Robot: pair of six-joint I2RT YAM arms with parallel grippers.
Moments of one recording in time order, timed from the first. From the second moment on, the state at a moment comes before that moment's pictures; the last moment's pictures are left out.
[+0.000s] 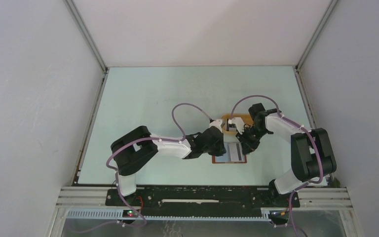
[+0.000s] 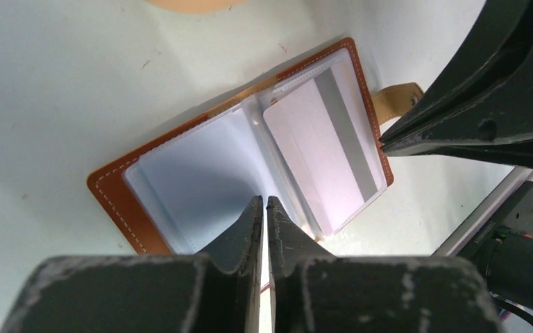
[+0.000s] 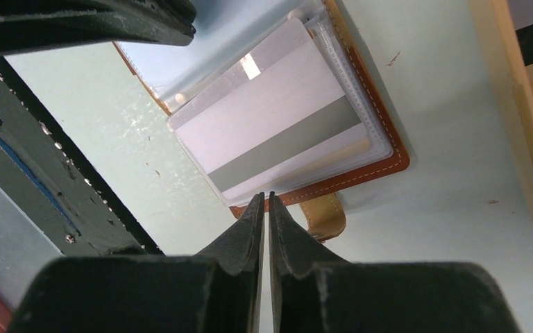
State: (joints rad) left arm -1.08 1.85 0.97 0.17 -0.06 -0.78; right arm 0.23 1.56 0.88 -0.86 -0.49 -0.69
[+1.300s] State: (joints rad) left arm -1.02 1.64 0.91 0.16 0.02 -0.62; right arm 0.21 1.33 0.91 -0.92 -0.63 -0.72
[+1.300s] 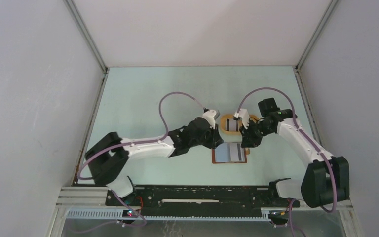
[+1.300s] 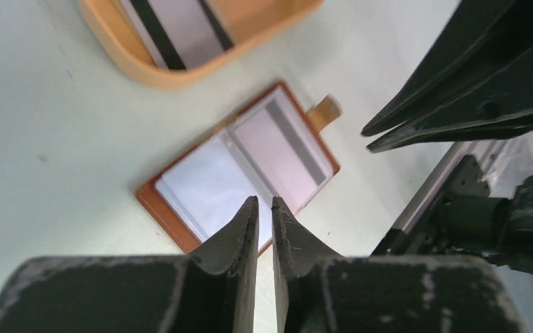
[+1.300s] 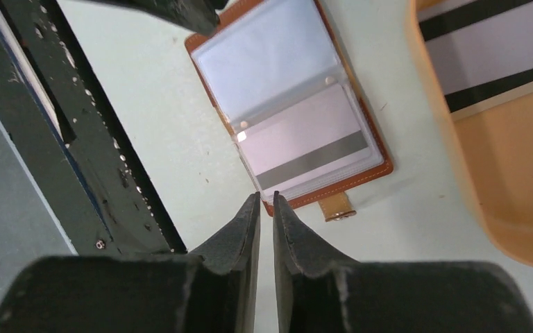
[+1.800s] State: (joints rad) left arm -0.96 1.23 0.77 0.41 -0.14 -0.25; right arm 0.15 1.21 1.20 -0.80 -0.73 -0.57
